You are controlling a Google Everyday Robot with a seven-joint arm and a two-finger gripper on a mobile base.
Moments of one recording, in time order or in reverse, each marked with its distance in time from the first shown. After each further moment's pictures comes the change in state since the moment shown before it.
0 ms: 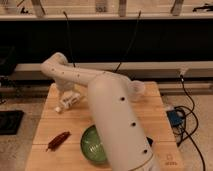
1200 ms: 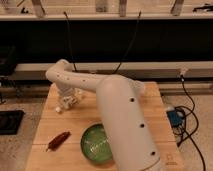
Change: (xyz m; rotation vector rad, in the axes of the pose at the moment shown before) arm -0.014 -0.013 0.027 0.117 0.052 0.106
